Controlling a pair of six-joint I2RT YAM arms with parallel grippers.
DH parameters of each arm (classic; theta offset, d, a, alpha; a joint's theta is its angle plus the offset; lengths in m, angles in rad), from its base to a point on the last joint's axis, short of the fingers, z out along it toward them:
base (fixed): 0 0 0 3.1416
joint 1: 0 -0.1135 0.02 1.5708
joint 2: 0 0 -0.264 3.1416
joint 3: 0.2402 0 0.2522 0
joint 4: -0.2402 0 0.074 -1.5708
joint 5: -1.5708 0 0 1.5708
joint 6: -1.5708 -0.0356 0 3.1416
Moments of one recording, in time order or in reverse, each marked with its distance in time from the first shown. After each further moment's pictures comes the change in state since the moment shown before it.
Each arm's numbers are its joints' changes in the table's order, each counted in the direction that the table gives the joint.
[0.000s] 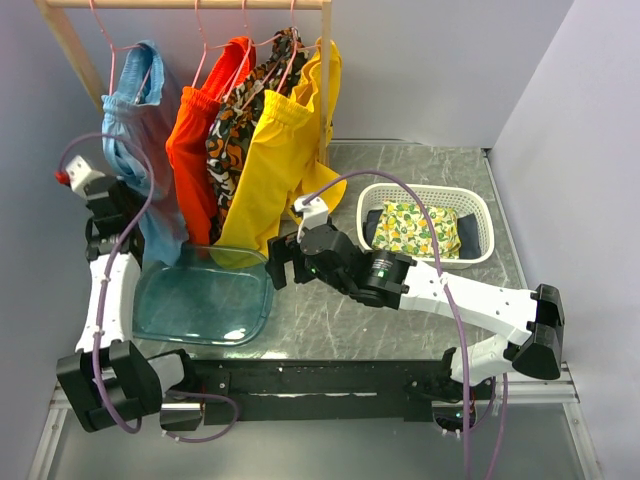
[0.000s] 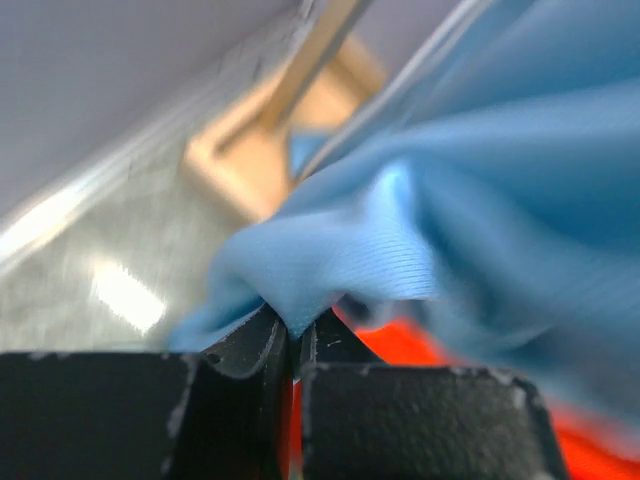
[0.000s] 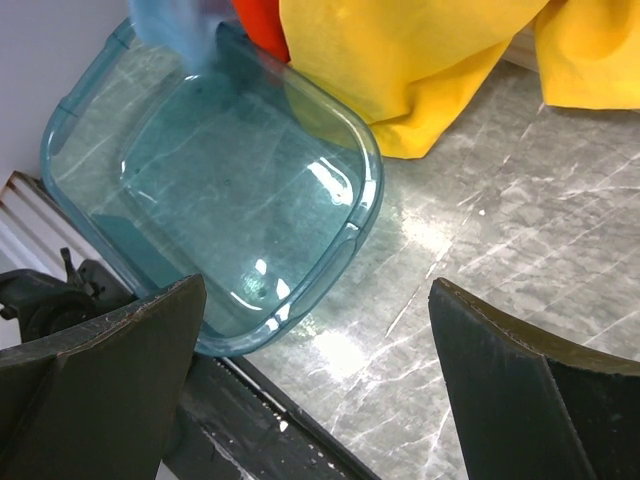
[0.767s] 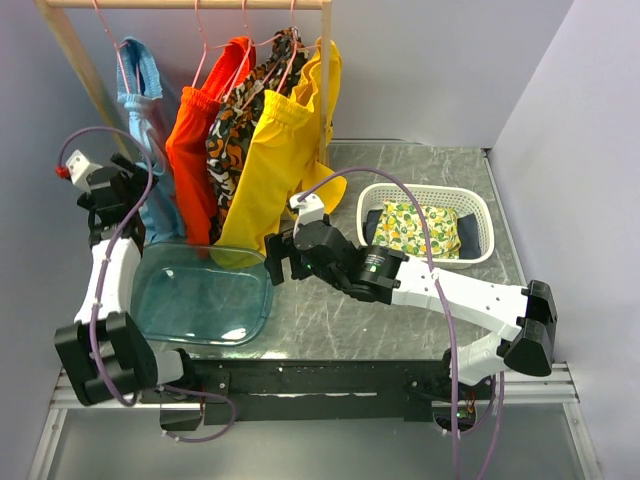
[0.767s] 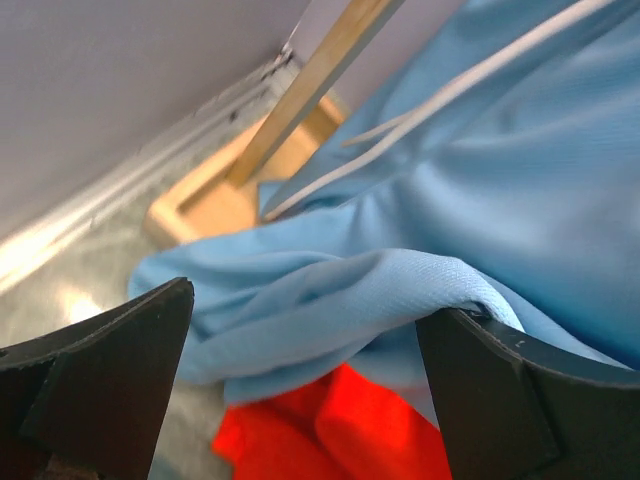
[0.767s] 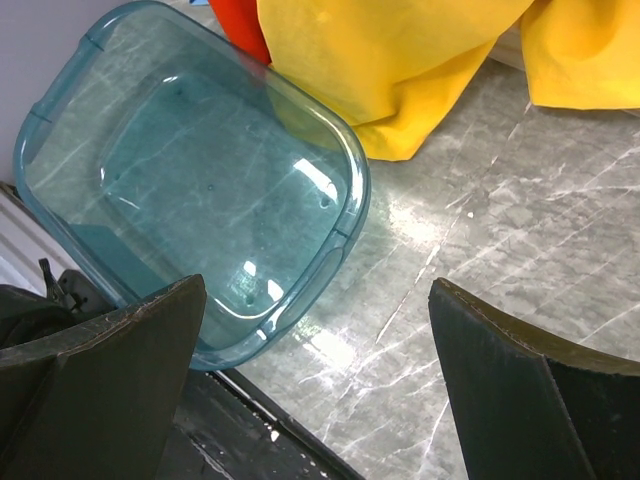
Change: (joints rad) left arm -0.003 0.169 0.091 0.160 0.016 0.031; right arm 0.018 0.047 0.033 -0.016 -0.011 0.006
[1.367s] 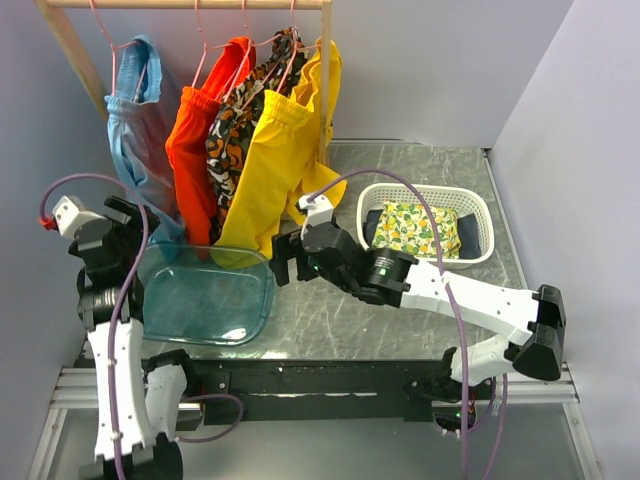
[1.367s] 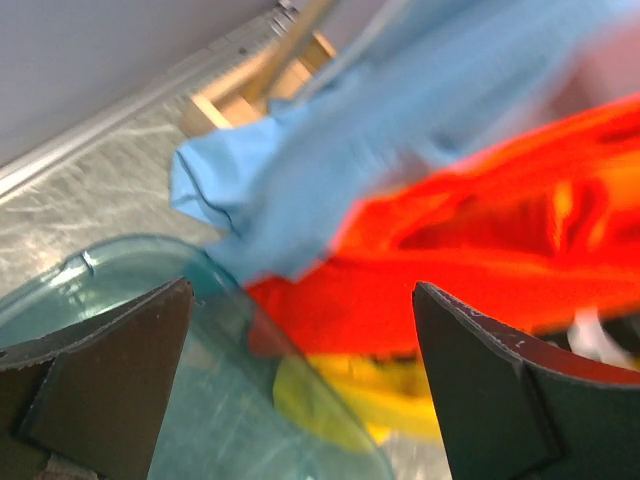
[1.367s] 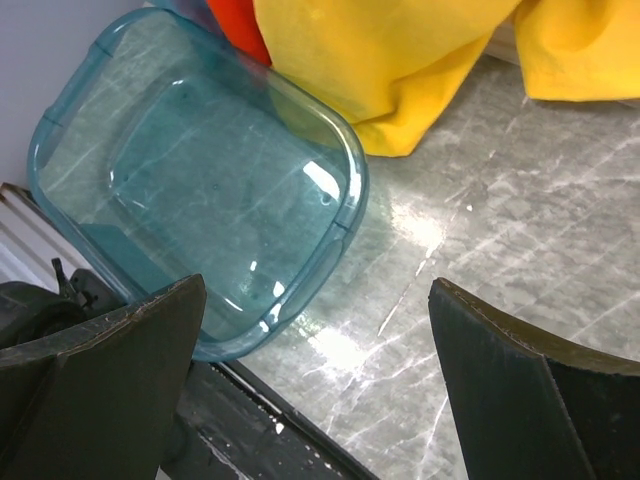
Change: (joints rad) left arm 0.000 -0.575 -0.142 -0.446 -0.022 0.069; right arm 0.001 -0.041 -0.026 -0.002 0.002 -0.020
